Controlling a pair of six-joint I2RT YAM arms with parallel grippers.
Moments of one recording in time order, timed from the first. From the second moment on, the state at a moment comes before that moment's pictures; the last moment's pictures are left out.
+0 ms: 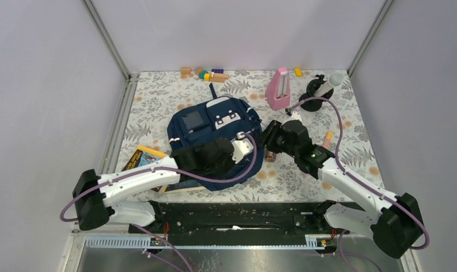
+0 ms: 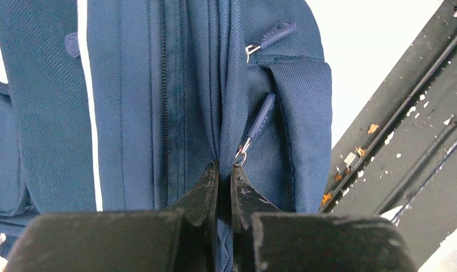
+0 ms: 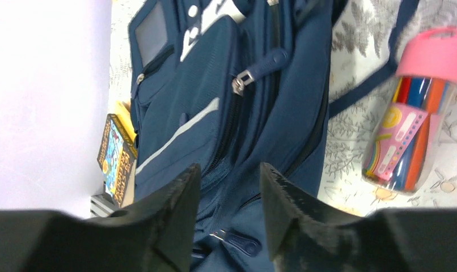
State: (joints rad) left arm -1.09 1.28 0.98 -0.54 -0.14 -0.02; right arm 0.63 1.10 0.72 -0.14 0.04 0.91
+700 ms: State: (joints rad) left arm -0.89 1.10 0.95 -0.66 0.11 0.09; right arm 0.70 0.86 0.56 -0.06 -0.33 0.41
